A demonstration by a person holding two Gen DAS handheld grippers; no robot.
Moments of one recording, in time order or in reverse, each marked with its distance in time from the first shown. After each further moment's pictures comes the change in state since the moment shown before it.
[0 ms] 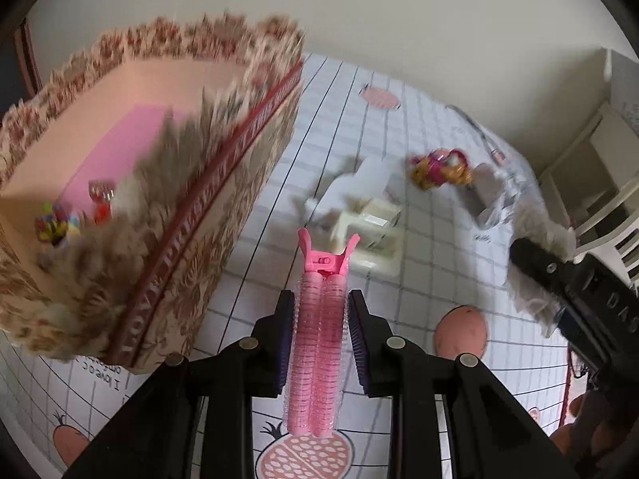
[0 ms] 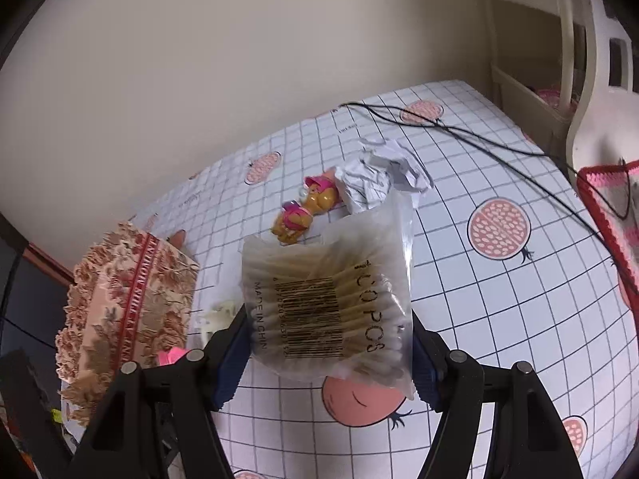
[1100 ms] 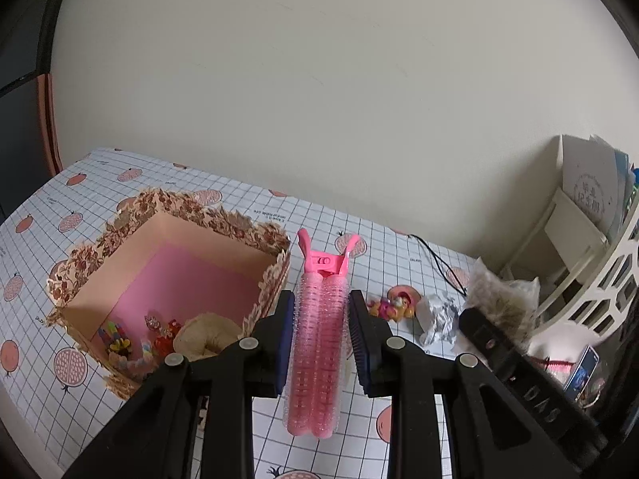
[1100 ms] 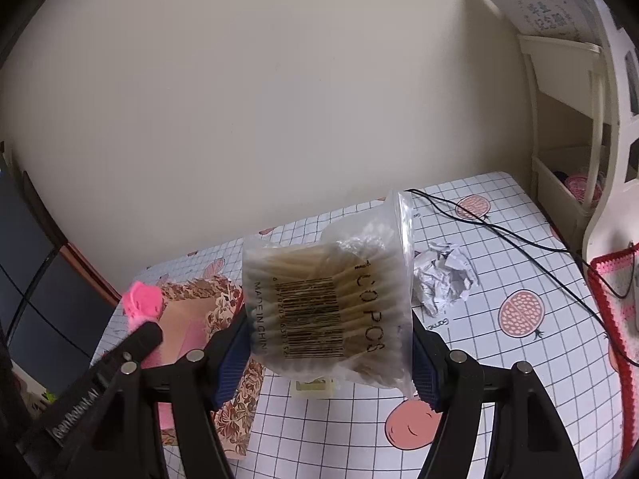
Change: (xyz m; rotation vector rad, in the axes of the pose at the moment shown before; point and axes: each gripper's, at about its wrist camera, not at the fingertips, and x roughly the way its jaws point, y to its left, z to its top) left arm -0.123 -0.001 0.050 -0.001 -0.367 -0.036; right arm -0.067 0.056 0.023 -0.114 -0.192 0.123
